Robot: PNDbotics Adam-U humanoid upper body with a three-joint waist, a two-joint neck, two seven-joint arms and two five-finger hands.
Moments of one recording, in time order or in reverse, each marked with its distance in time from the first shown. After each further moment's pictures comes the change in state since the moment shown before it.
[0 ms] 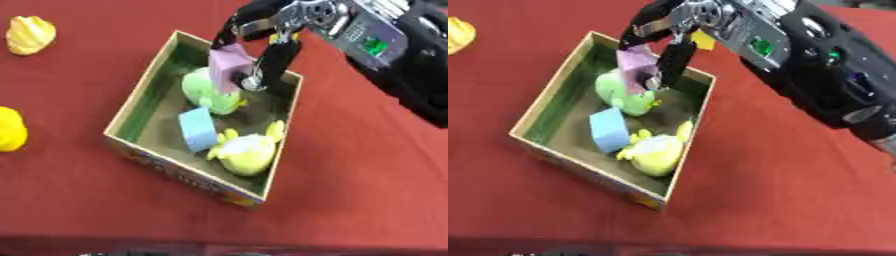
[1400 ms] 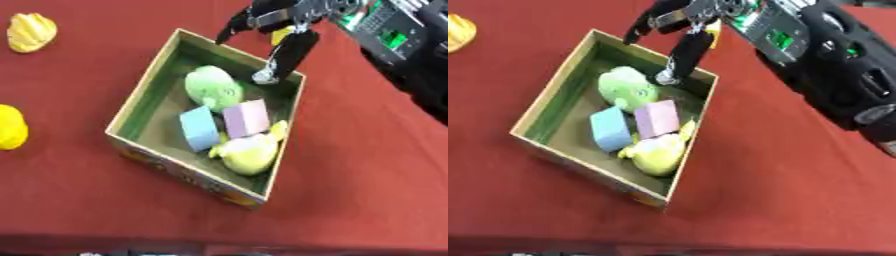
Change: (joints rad) left arm 0.000 0.000 0.000 0.000 0.003 0.001 0.000; right arm 0.033 -0.023 -0.075 -0.001 -0.070 -0.013 0.000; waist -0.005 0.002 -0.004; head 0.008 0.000
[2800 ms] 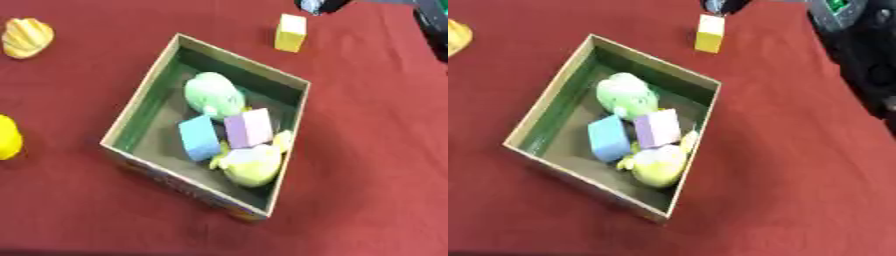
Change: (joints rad) left arm -0.003 0.000 0.001 0.000 -0.004 0.007 0.009; right arm -0.046 -0.020 -0.256 0.195 0.152 0.047 -0.123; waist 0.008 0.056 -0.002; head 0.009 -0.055
